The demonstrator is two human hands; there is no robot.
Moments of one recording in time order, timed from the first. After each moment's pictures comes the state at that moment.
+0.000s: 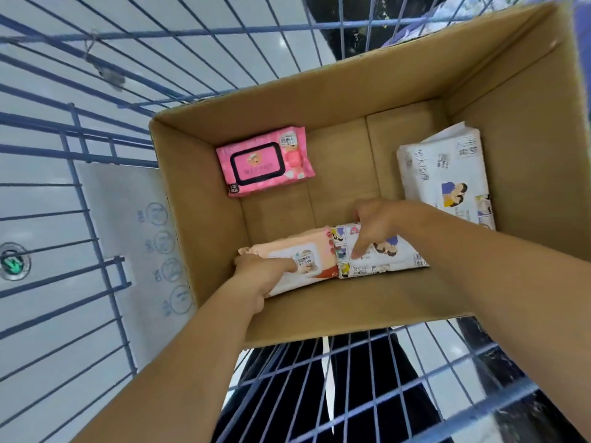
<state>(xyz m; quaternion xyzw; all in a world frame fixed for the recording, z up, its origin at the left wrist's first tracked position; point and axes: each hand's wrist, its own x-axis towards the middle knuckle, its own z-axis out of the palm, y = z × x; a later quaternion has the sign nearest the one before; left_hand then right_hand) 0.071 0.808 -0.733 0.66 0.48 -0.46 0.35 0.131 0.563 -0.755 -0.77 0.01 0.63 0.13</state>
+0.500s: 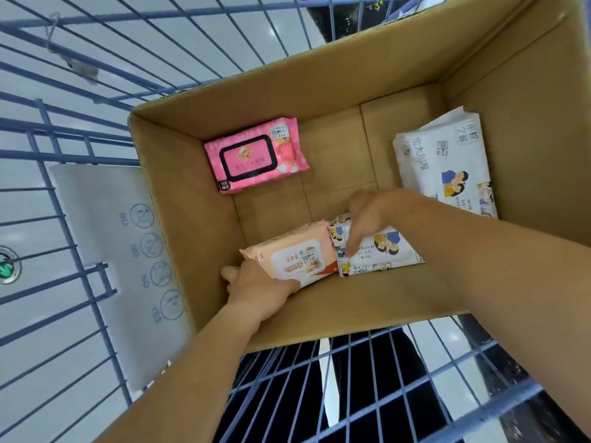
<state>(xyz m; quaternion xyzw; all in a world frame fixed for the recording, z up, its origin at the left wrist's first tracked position) 0.040 0.811 -0.725 0.78 0.29 -0.49 0.27 0.130 0.572 -0.759 -0.75 -0.01 0.65 0.09</state>
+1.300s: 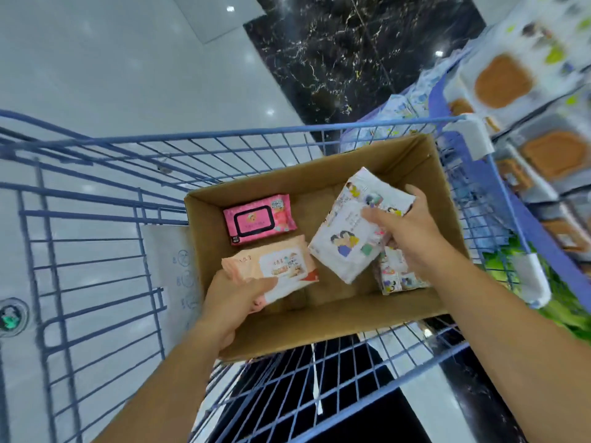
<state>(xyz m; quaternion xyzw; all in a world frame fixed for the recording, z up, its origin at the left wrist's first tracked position) 0.094 0.813 -0.588 0.69 0.32 -0.37 0.53 0.113 0.517 -0.575 -0.63 0.40 0.13 0.65</state>
